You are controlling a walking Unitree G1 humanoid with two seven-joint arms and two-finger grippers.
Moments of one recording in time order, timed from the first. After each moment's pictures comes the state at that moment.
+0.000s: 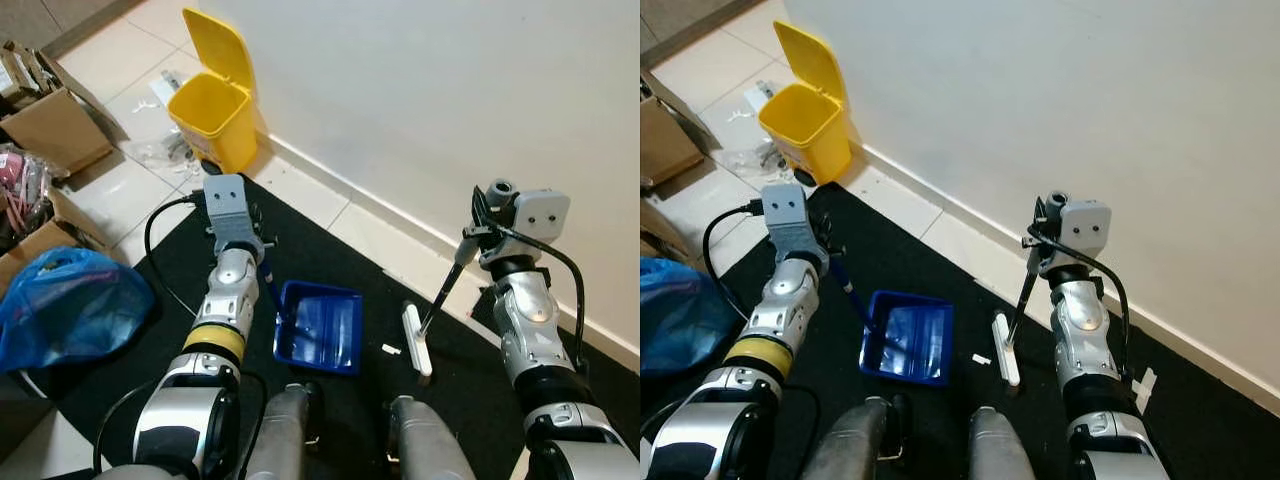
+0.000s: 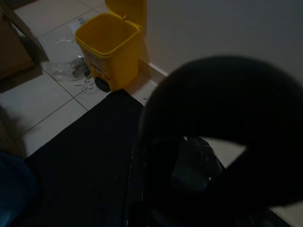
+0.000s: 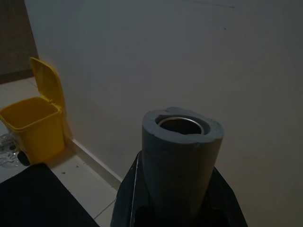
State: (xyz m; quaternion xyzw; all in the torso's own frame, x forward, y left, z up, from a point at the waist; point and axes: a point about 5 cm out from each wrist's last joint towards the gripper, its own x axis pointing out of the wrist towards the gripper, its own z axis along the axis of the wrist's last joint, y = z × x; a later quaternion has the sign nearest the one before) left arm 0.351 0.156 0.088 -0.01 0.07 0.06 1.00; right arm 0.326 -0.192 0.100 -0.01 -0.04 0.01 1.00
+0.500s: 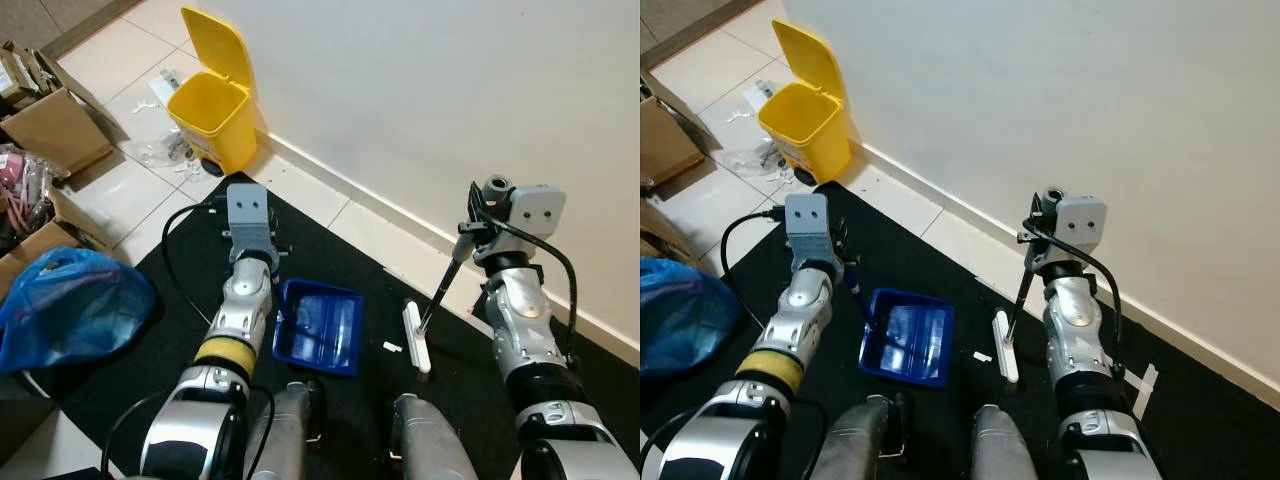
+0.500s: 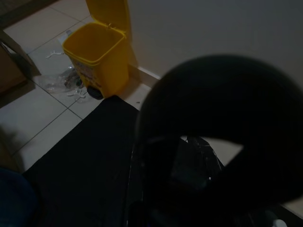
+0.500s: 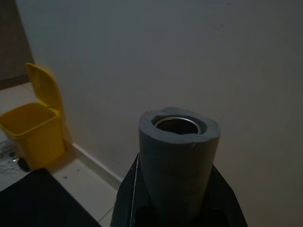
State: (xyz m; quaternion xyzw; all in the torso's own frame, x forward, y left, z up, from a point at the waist) left arm 0.338 0.139 0.078 0.03 0.07 0.03 1.00; right arm 0.331 -0.173 0.102 0.00 -0.04 0.02 1.00
